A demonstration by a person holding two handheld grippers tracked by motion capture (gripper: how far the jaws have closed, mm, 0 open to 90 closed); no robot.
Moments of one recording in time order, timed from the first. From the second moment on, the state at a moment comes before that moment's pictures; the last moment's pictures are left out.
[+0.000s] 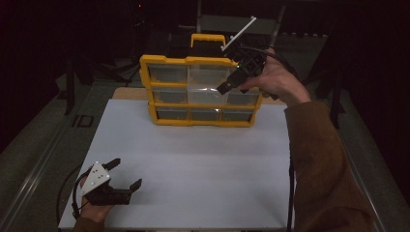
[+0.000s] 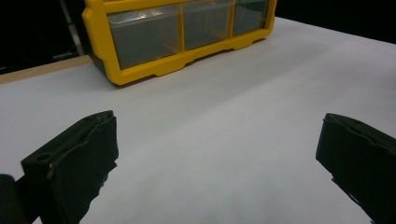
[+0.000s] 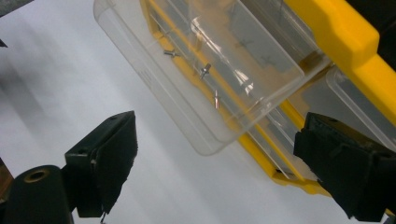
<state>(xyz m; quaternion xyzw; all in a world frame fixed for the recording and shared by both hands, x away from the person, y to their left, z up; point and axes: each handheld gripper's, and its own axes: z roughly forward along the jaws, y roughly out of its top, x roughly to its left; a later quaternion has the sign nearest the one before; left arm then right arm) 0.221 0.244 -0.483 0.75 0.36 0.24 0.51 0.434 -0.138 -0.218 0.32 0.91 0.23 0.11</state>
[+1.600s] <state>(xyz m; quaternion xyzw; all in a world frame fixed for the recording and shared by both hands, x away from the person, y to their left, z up) 0.222 0.244 -0.484 0.75 0.36 0.24 0.51 0.382 -0.146 -0.279 0.25 0.91 0.30 0.12</state>
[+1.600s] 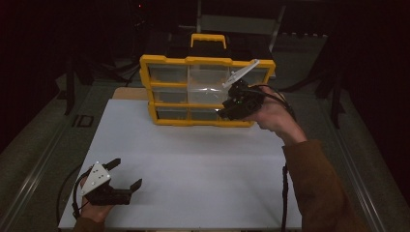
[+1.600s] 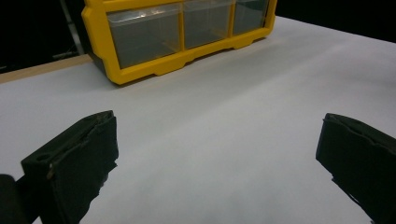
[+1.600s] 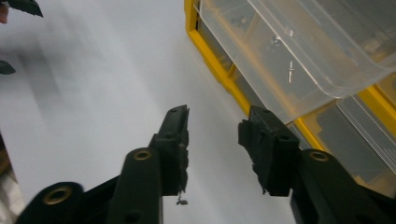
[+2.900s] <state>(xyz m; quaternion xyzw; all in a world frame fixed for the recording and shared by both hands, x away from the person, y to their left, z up) 0.221 0.245 -0.483 0.75 0.36 0.24 0.51 0.398 -0.112 -0.307 0.27 0.87 0.36 0.22</state>
